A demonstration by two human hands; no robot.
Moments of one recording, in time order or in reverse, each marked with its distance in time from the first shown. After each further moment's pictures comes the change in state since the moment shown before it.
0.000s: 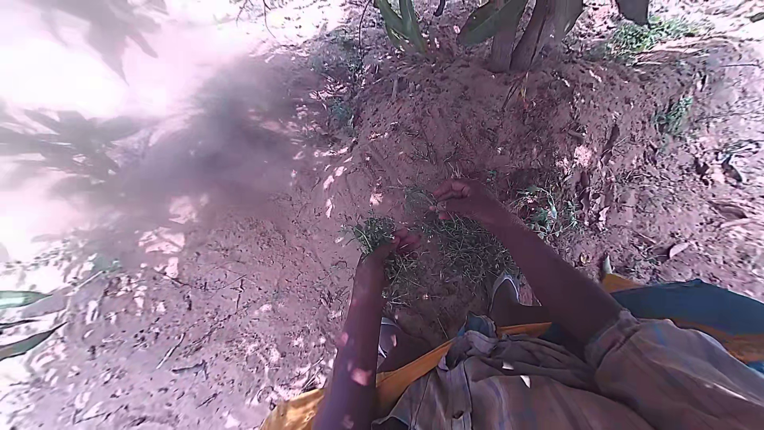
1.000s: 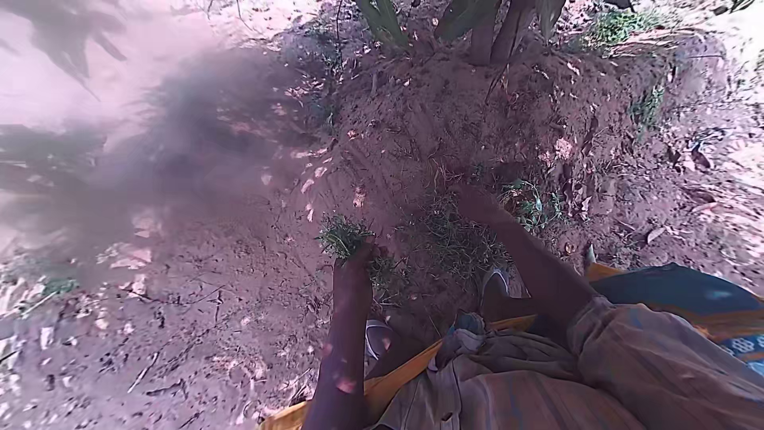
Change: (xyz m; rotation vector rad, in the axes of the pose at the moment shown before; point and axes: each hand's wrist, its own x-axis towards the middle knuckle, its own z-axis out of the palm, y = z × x) left_hand 0.000 -0.001 0.004 0.112 0.308 0.118; right_hand 0.011 0.039 -0.043 -0.770 0.093 0.336
